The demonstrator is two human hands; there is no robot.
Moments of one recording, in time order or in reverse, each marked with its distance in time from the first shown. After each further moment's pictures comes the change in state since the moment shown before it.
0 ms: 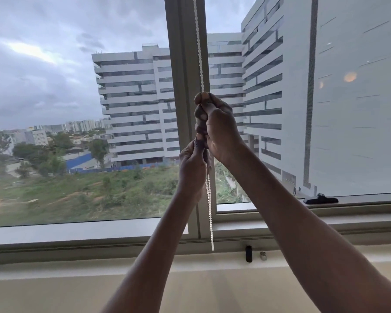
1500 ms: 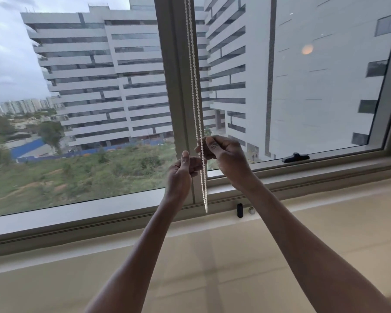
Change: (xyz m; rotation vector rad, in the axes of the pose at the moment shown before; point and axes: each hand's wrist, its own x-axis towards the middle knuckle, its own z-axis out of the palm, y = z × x) left_hand -0.047 -0.066 -0.109 0.210 -0.073 -0.281; right_hand -0.097 0.108 -0.053 -0.575 0.122 0.023
